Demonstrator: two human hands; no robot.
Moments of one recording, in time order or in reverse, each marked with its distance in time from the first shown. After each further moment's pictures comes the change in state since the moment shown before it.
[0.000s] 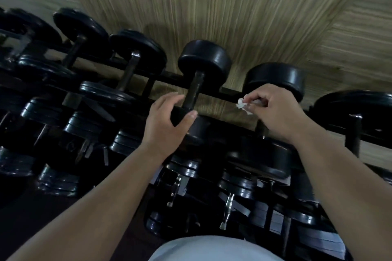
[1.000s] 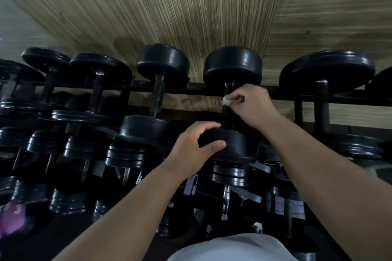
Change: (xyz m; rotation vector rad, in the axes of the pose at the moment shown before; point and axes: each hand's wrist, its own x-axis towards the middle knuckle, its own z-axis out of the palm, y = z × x) left_hand -0.037 0.078 0.104 -0.008 -0.517 -0.054; right_hand -0.007 0.094 0.001 -0.019 0.159 0.058
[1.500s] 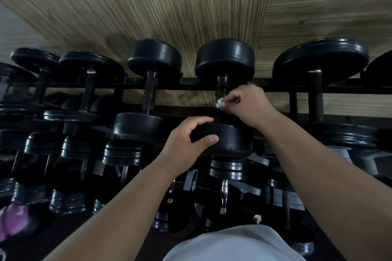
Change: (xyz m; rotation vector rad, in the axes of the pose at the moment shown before) left_hand -0.002 0.000 0.003 -0.078 0.026 -0.012; right_hand -0.016 0.006 -0.005 0.103 -0.095 0.089
